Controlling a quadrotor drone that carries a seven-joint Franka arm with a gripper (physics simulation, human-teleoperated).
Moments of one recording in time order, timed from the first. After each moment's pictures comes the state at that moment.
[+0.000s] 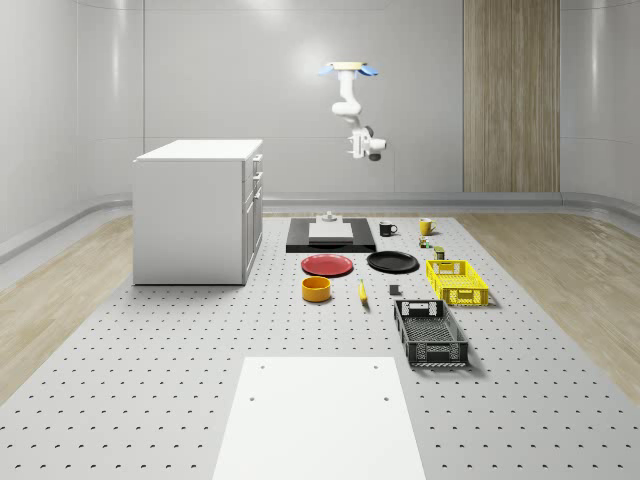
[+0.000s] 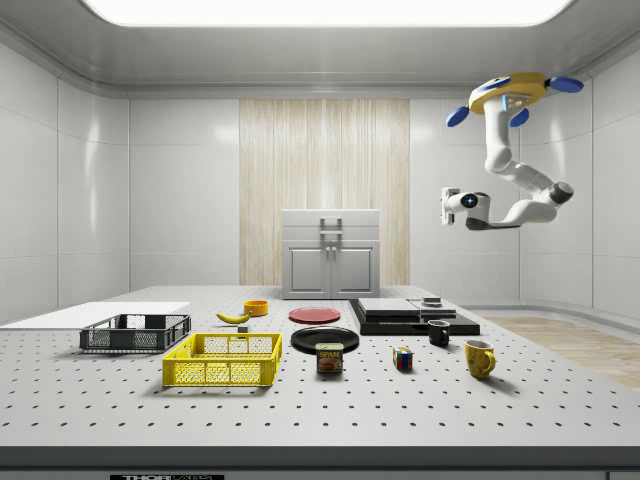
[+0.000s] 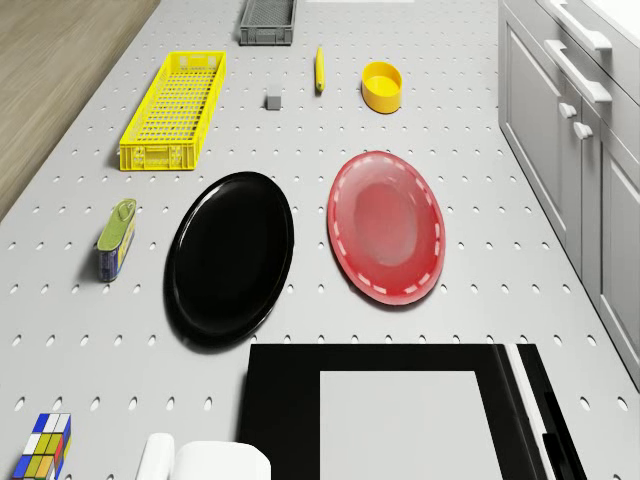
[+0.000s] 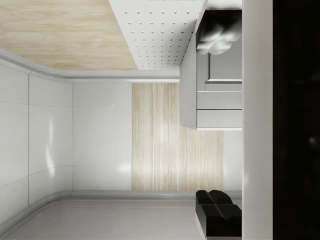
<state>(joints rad) 0.43 -0.90 -0.78 -2.43 0.97 1.52 0.67</state>
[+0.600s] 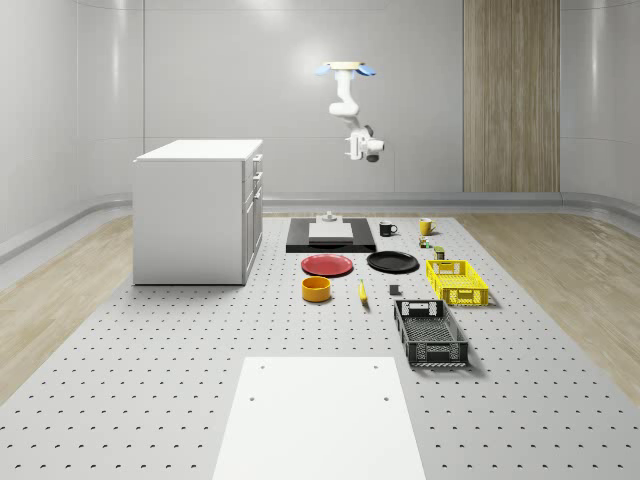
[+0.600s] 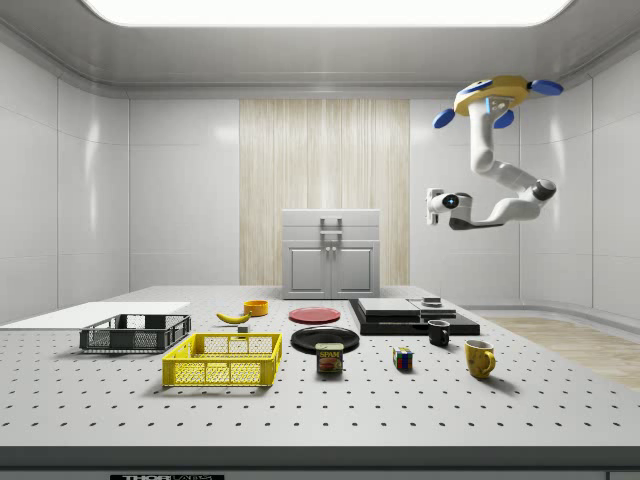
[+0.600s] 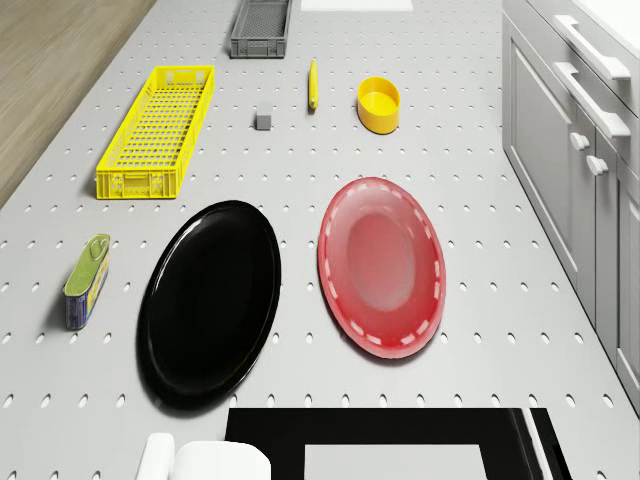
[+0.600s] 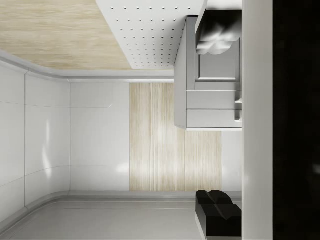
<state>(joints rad) 0.49 -0.95 -0.81 -2.44 0.94 1.57 0.70</state>
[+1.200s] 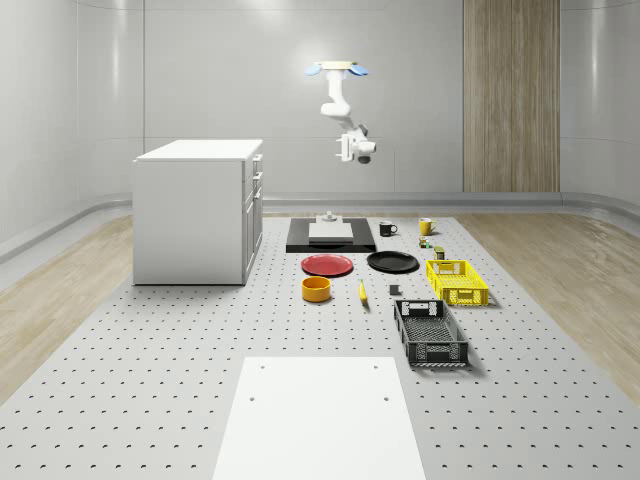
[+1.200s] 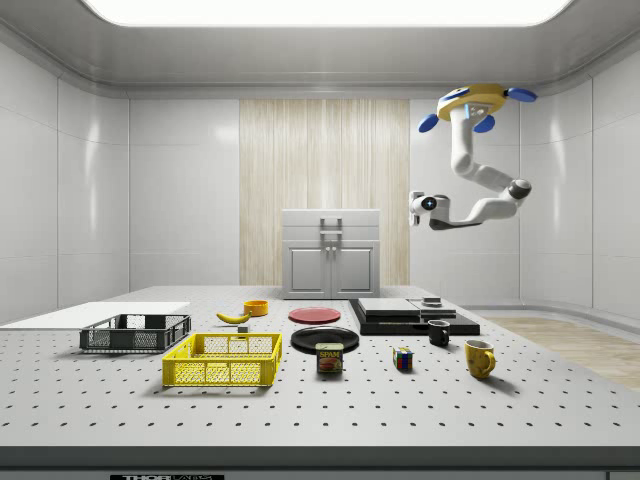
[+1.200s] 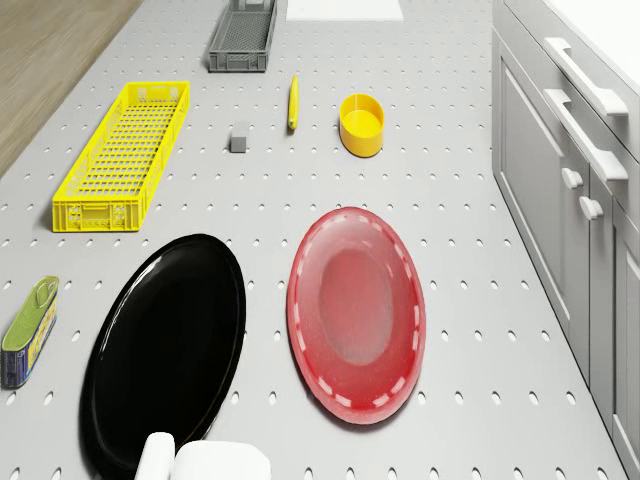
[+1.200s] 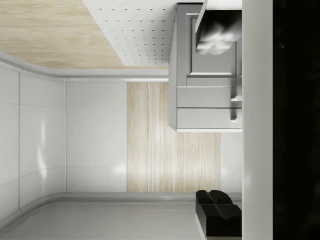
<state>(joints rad) 0.55 -1.00 -0.83 -2.44 0.90 1.62 0.73</state>
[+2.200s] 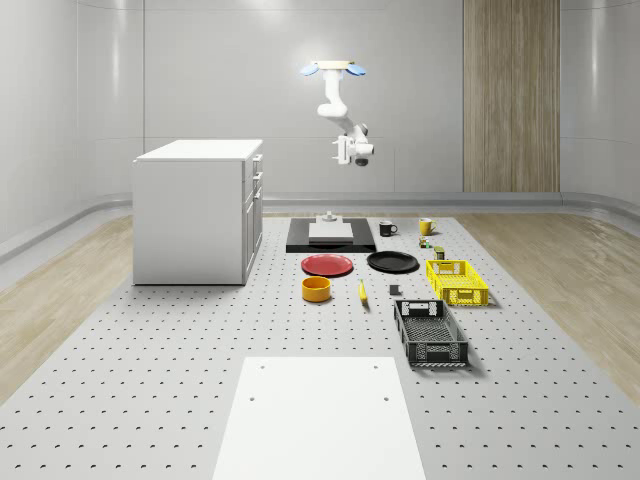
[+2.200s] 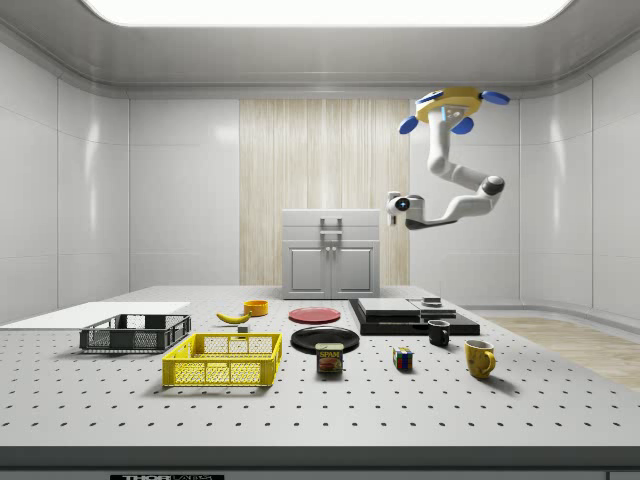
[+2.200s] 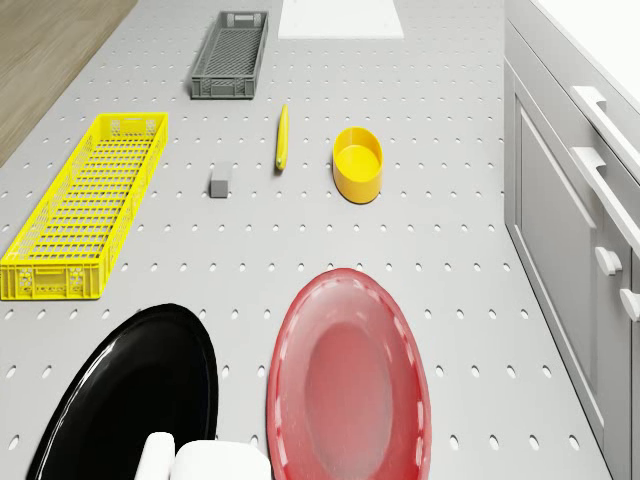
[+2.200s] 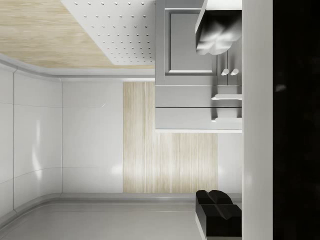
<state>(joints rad) 0.61 -1.07 -0.86 -2.45 0.85 1.68 0.78</state>
